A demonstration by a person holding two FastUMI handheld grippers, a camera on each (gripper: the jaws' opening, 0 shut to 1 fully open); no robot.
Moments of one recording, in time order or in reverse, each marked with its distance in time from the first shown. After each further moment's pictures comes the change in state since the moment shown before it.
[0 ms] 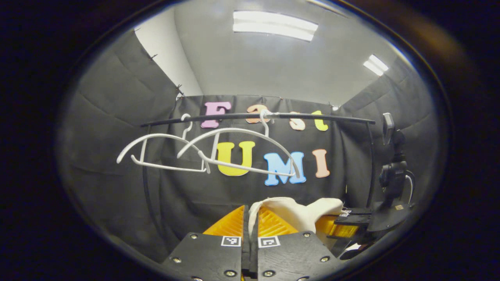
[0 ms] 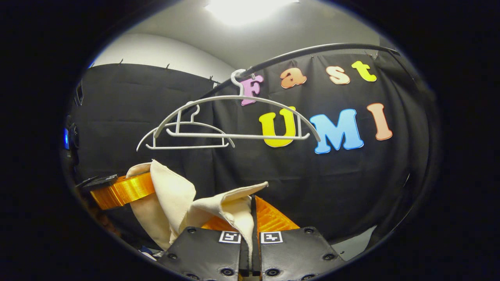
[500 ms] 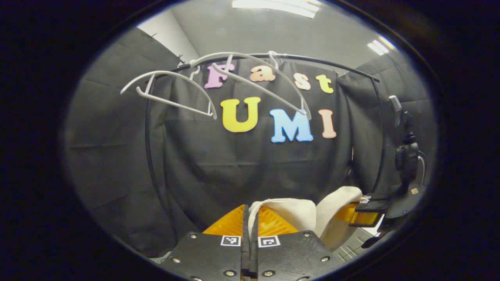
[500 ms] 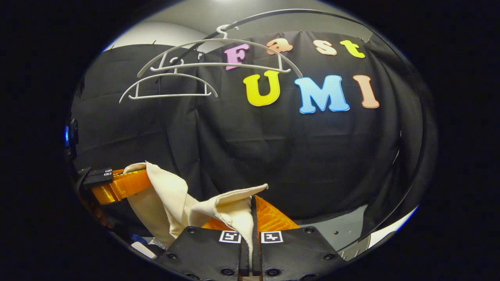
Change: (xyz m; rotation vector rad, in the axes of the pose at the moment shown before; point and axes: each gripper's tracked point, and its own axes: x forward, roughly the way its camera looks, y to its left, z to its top) left arm -0.017 0.022 -0.150 0.020 0.269 0.019; right arm -0.008 -0.032 -0.129 -0.003 0.230 -0.121
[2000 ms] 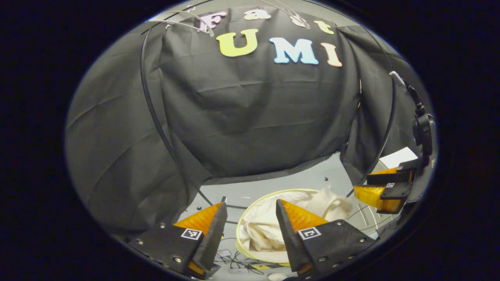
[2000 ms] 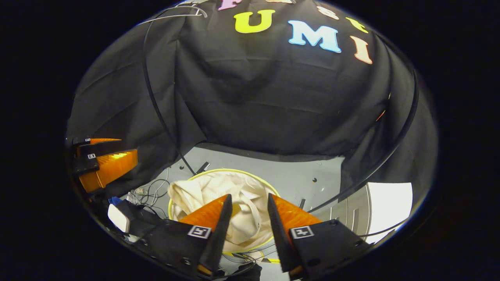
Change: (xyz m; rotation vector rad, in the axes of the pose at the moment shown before) left arm -0.023 0.027 -0.229 0.094 0.490 0.045; right arm -0.028 -0.027 -0.211 -0.070 0.486 -0.163
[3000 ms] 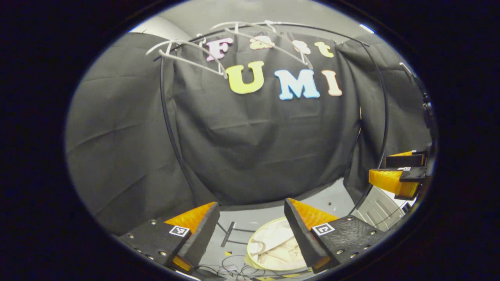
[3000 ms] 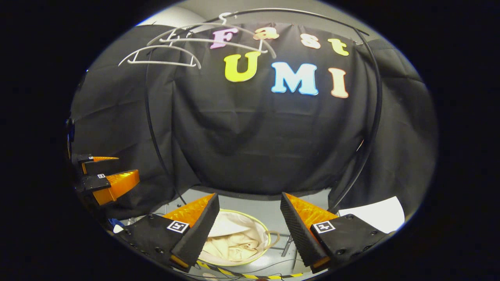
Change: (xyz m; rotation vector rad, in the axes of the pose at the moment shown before) left arm -0.121 0.026 0.121 -0.003 -0.299 0.041; right arm -0.143 -0.028 0.108 0.063 -0.380 -0.085
